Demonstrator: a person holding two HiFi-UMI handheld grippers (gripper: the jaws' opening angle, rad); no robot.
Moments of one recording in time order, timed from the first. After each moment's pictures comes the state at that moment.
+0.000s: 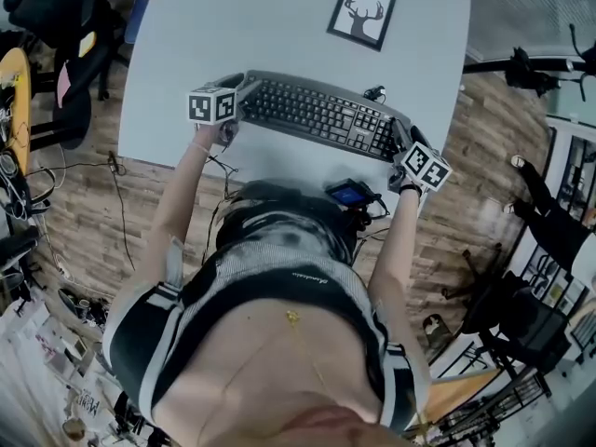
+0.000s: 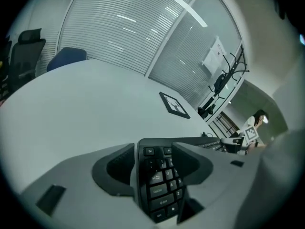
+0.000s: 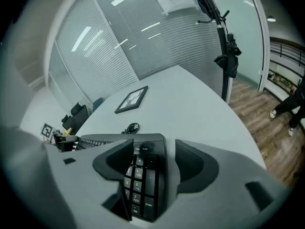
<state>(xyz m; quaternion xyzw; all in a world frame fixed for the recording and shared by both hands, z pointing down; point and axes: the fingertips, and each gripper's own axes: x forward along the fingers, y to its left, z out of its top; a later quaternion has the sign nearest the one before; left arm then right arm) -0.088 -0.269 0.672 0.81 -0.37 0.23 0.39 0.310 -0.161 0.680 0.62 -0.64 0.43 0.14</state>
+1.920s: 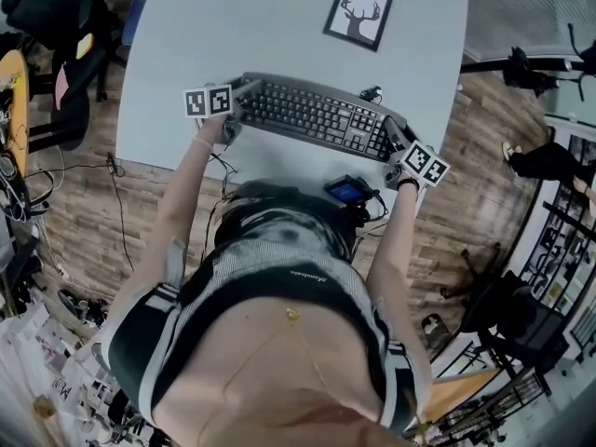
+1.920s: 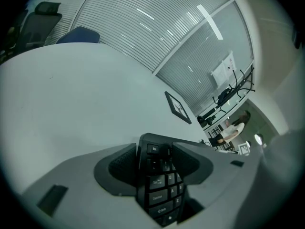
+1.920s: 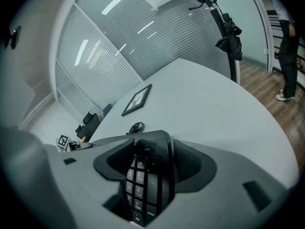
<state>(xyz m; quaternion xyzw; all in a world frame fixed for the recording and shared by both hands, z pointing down) -0.081 -0.273 0.696 0.78 -0.37 0.18 0.47 0.296 -0.172 0.694 0.57 -0.67 0.48 0.06</state>
